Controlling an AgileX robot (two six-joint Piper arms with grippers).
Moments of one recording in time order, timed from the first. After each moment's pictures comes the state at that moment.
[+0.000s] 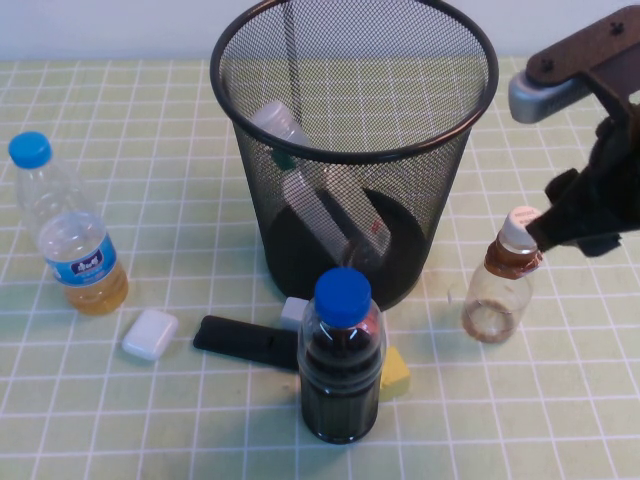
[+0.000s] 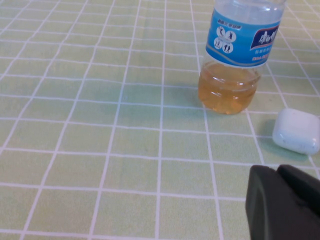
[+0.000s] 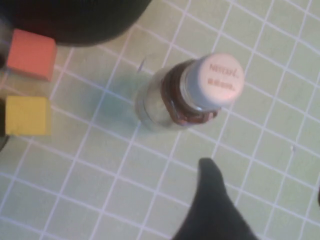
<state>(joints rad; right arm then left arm) 0.60 1.34 -1.39 -0.33 1.12 0.21 0.00 -0.01 0.02 -0.02 0.37 -0.10</state>
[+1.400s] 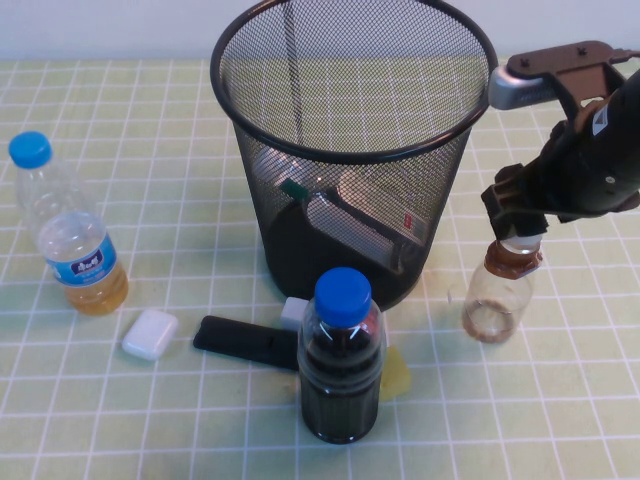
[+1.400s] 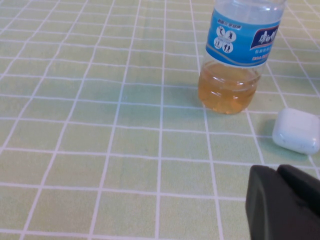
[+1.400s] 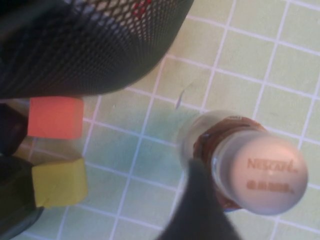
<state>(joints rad) 0.40 1.52 -1.39 -0.03 0.98 0.10 0.00 -0.01 0.02 -0.02 0.37 -0.10</state>
